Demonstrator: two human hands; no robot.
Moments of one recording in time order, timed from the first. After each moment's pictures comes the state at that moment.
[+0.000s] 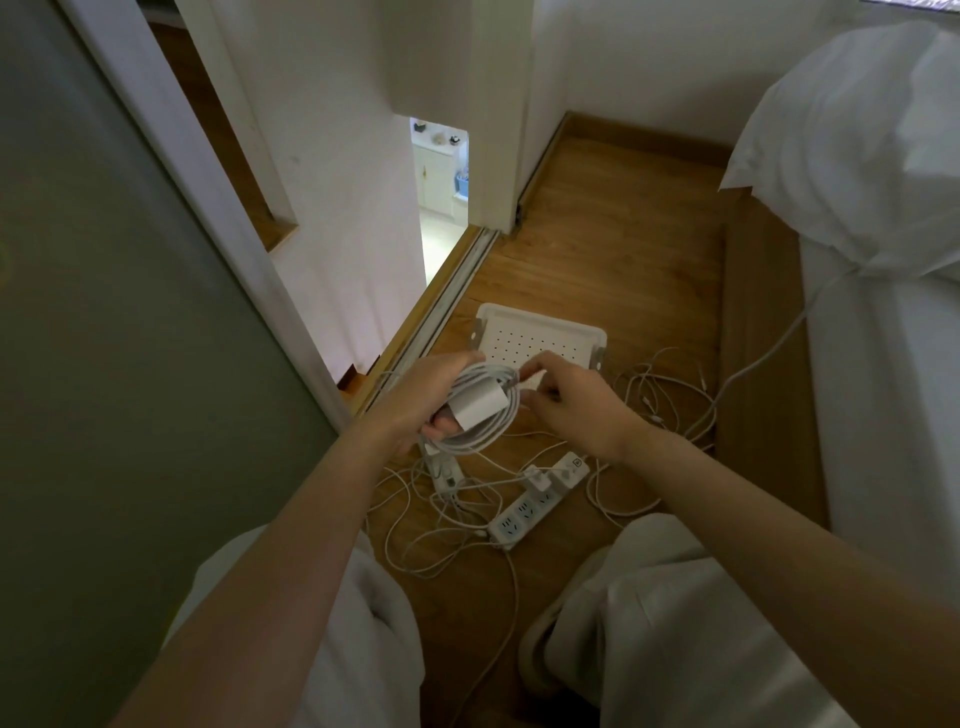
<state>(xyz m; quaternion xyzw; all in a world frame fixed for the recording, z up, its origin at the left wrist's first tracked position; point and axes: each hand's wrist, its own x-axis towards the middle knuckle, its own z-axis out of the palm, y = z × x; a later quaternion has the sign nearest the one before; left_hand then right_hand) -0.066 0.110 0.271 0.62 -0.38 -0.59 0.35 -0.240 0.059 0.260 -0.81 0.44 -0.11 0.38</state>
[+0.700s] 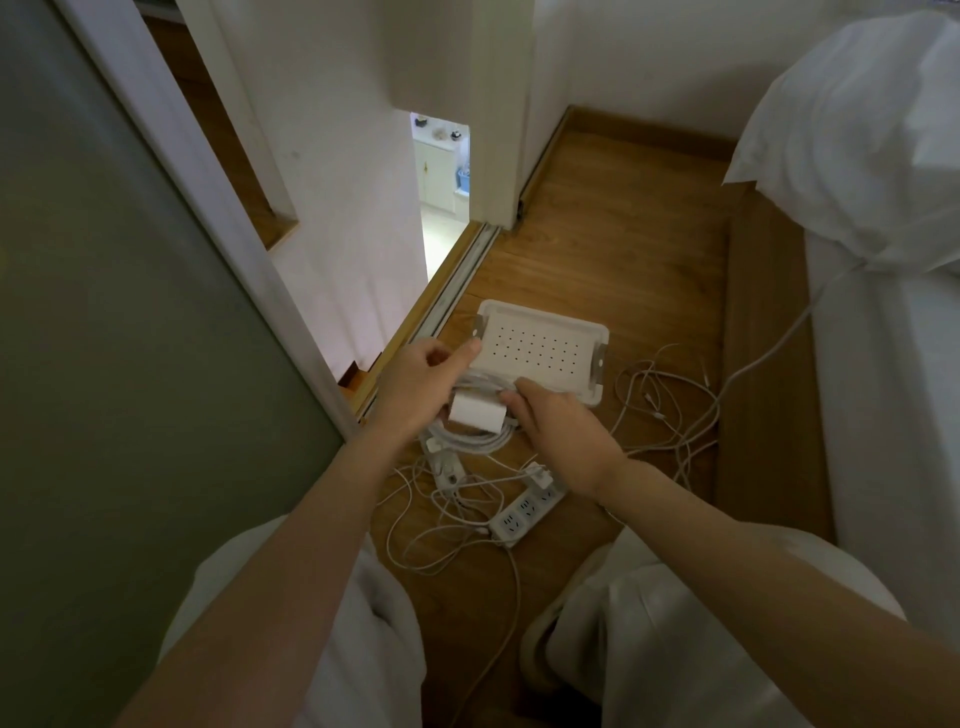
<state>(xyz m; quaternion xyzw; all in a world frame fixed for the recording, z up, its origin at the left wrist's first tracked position) -0.067 0.108 0.260 0.72 -0.44 -0.37 0.38 -0.228 0.082 0.246 -0.86 0.41 -0.11 0.28</state>
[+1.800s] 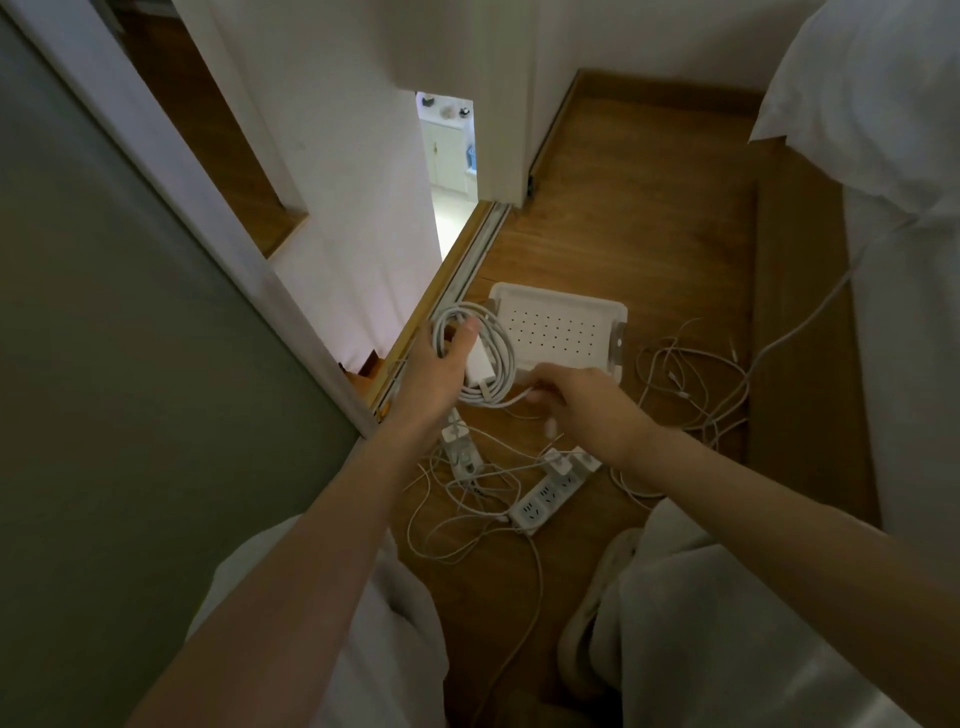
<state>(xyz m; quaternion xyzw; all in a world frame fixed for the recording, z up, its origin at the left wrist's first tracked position) -0.080 0.093 0.248 0.69 -0.33 -0.45 0.46 -0.242 0.051 0.228 -0.85 0.42 -0.09 0.30</state>
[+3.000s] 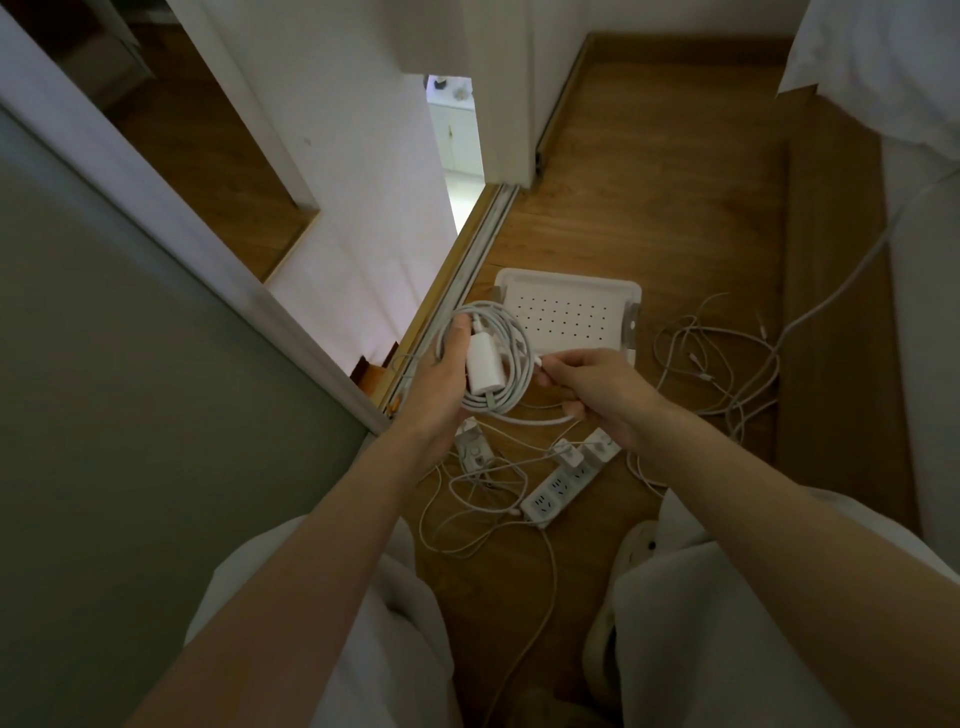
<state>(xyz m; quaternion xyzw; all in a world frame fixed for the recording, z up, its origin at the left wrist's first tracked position) -0.106 0.091 0.239 0.62 -0.30 -0.54 0.49 -0.251 0.035 0.224 -0.43 0.53 -0.21 0.70</state>
